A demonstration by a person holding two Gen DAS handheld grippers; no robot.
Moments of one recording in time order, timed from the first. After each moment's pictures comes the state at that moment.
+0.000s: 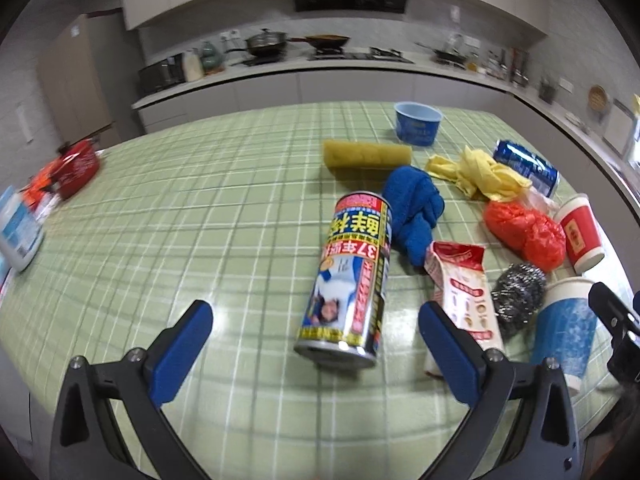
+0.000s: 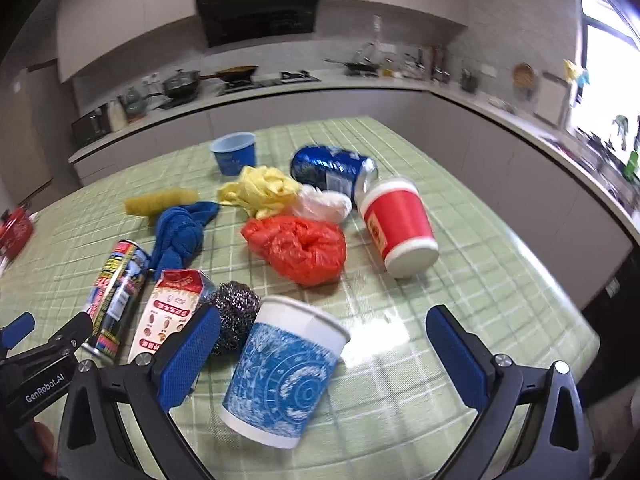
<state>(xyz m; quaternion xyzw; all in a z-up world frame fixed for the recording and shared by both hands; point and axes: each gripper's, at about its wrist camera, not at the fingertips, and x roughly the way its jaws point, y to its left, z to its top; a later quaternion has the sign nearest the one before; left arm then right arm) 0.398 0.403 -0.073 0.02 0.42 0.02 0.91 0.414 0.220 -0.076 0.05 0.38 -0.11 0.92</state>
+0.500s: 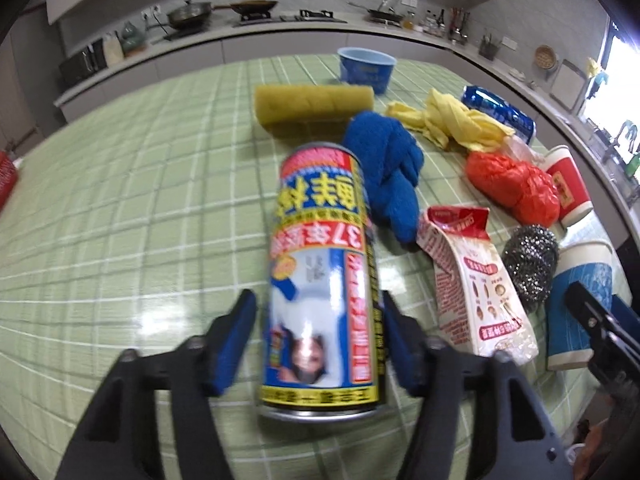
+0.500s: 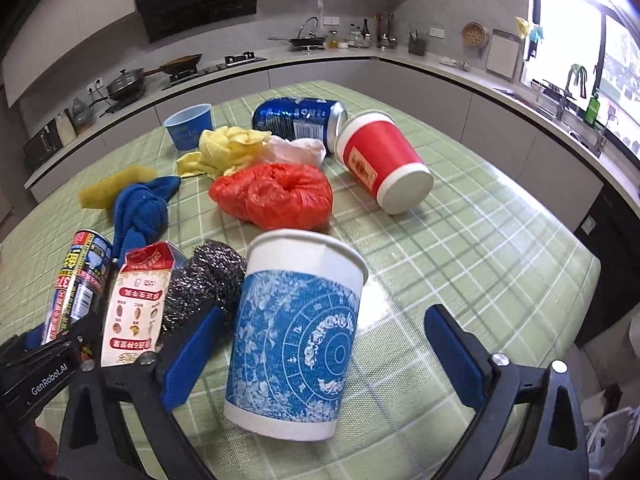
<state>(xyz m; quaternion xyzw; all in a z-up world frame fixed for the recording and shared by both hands) 0.440 0.407 -0.113 0.02 0.48 -0.11 0.87 0.415 0.236 -0.117 0.10 0.41 -0.20 0.89</state>
